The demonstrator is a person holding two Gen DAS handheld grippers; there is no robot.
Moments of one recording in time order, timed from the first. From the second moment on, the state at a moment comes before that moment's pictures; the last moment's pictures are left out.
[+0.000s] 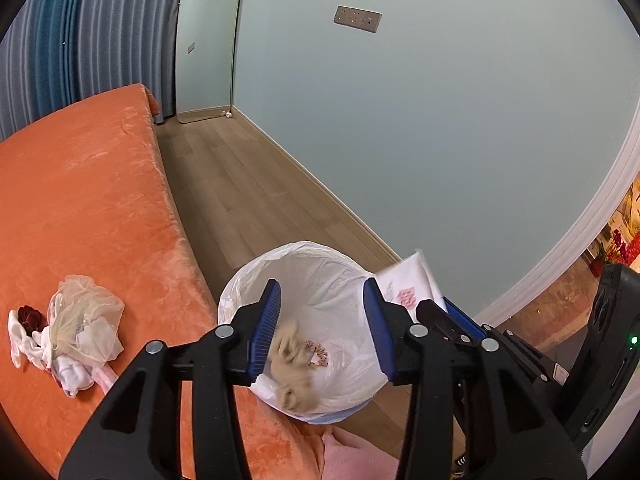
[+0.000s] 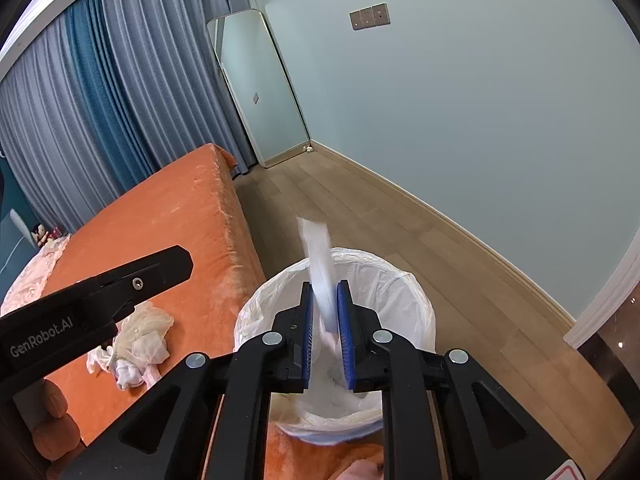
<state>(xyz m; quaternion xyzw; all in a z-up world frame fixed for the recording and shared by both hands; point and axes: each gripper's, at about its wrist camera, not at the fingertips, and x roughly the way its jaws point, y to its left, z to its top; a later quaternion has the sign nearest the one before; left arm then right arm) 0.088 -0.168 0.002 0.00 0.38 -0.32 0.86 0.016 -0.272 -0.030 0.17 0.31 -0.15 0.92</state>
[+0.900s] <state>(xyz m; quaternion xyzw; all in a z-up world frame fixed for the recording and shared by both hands) 0.077 -0.072 0.007 -0.03 0.38 -0.26 0.89 0.009 -0.203 -0.023 0.15 0.33 -0.11 0.93</state>
